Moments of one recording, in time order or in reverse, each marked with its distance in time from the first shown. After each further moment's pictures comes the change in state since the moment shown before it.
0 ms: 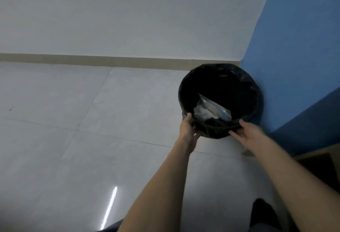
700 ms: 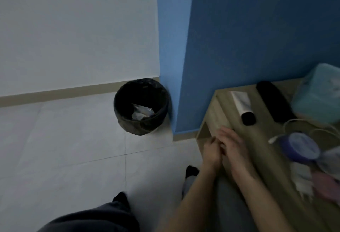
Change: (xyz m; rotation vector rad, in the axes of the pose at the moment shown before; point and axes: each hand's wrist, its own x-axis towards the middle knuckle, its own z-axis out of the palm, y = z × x) left_hand -0.246 -0.162 0.156 0.712 -0.466 0.003; right_hand -0.295 -0.015 -0.170 -0.152 0.304 -0.597
